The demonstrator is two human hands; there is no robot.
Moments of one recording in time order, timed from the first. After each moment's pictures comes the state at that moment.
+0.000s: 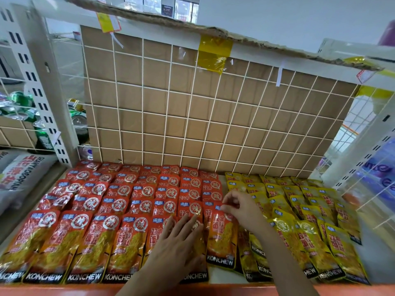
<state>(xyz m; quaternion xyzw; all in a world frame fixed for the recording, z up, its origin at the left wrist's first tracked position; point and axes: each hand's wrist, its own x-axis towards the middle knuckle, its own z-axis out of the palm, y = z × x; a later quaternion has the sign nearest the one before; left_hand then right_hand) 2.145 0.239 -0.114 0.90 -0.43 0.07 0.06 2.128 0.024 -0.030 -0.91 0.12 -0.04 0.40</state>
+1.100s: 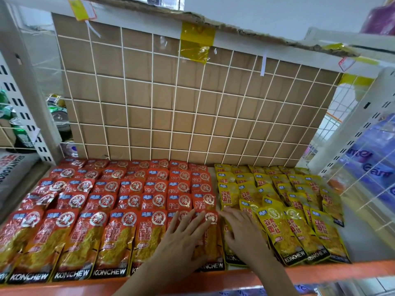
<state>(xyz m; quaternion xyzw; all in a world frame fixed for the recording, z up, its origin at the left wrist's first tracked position) 2.128 0.211 -0.106 0.88 -0.47 0.03 0.06 2.059 0.033 -0.060 -0.99 0.09 -0.02 0.09</state>
